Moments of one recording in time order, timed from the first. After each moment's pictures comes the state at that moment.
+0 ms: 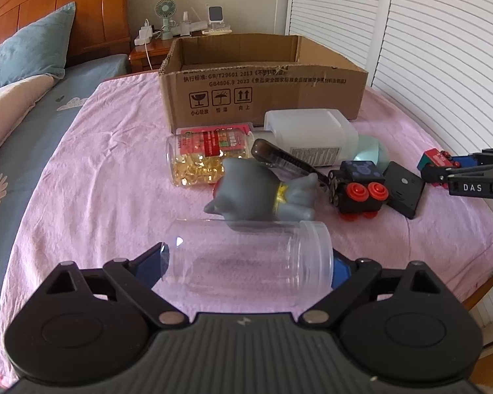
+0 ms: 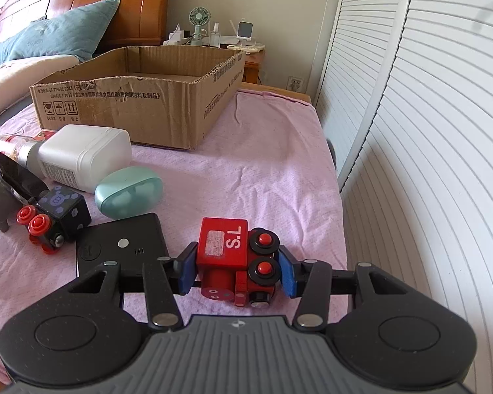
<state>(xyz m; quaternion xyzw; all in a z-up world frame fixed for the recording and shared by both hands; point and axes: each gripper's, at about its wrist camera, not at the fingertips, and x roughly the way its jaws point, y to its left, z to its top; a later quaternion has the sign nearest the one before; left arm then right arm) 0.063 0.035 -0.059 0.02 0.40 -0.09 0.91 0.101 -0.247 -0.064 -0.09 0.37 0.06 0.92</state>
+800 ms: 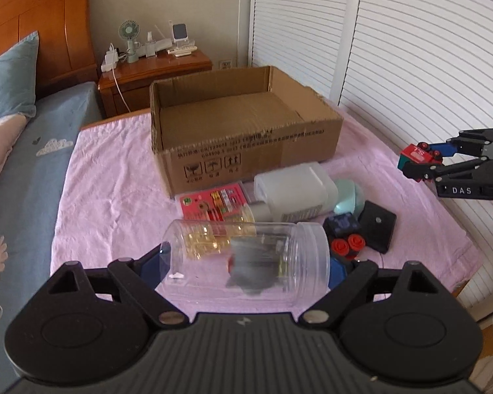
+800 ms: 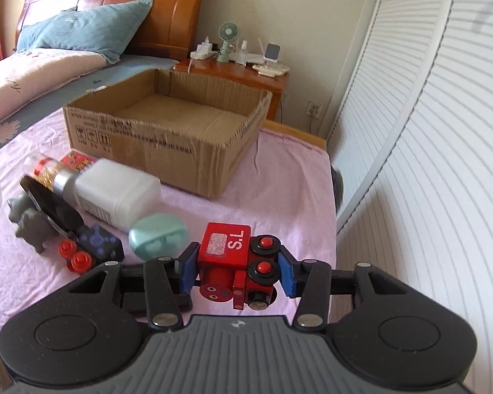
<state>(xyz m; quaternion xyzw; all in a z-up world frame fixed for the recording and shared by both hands) 0.099 0.054 0.021 0.06 0.39 -0.16 0.90 0.106 -0.226 0.005 -0.14 0.35 0.11 0.92</state>
